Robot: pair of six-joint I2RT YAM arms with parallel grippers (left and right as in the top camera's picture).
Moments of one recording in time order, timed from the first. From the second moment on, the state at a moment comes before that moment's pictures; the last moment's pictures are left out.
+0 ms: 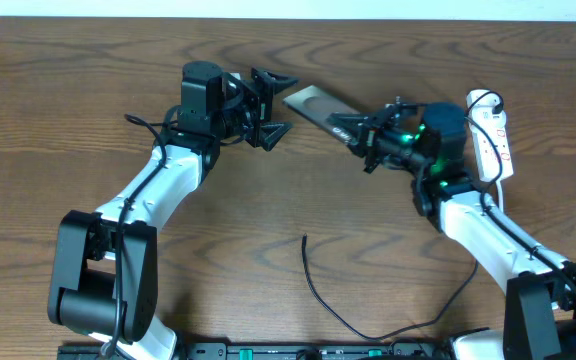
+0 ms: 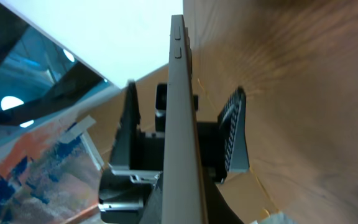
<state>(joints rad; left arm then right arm) -0.23 1.76 1.09 0.17 0.74 -1.61 0.26 1.56 0.80 0.49 -0.74 1.80</state>
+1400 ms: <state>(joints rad) -0.29 1.76 1.09 0.25 0.64 -1.68 0.40 1.56 0.80 0.57 -0.56 1.95</state>
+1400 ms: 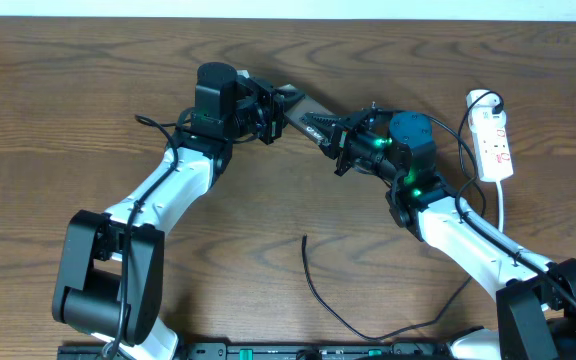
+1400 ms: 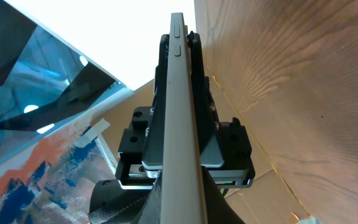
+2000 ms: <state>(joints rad) -0.25 1.76 1.09 0.25 0.65 -1.67 0.40 1.56 0.80 0.63 -0.58 1.88</state>
